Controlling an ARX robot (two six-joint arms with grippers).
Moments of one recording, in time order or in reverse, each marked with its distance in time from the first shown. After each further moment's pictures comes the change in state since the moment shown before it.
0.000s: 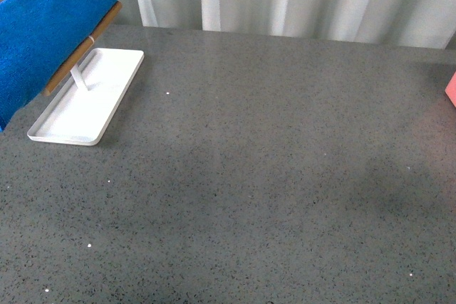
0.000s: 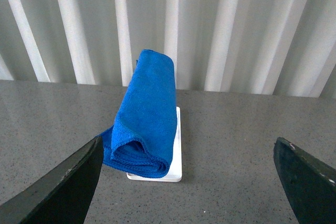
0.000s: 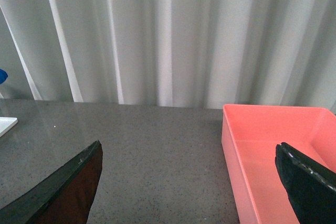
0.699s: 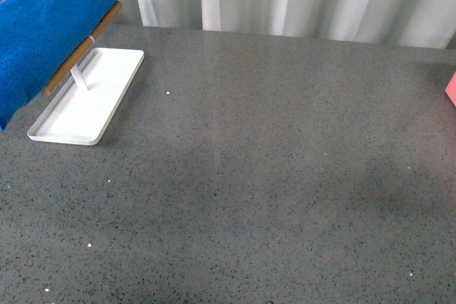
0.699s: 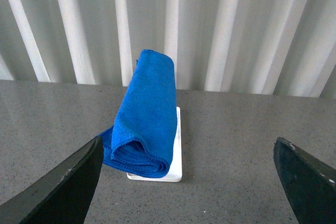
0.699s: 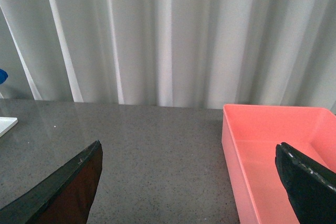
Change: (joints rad) left arm 0.000 0.000 0.000 0.000 0.000 0.000; right arm 0.000 0.000 0.000 0.000 0.000 0.000
